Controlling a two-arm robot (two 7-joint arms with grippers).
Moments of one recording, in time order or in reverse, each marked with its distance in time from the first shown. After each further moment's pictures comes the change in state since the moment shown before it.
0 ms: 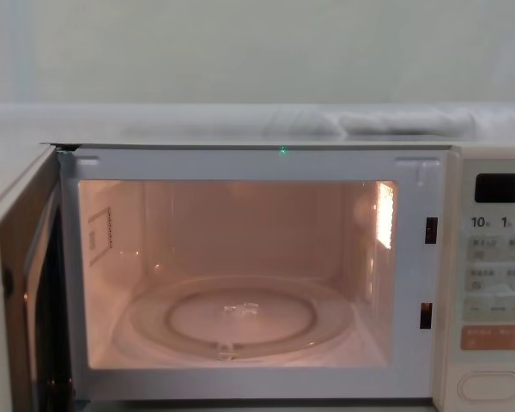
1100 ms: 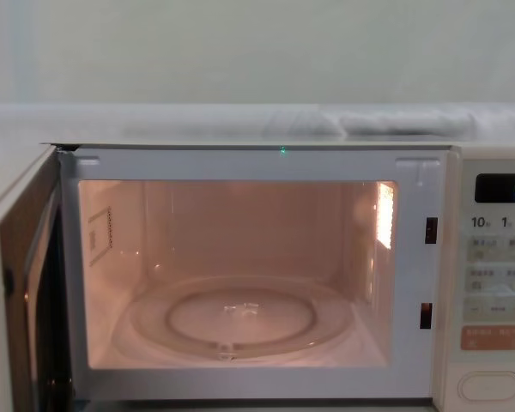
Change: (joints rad) left arm 0.034 -0.002 -0.066 -0.133 0.032 0.112 -0.006; right arm 0.000 0.000 0.000 0.000 0.000 0.000 0.000
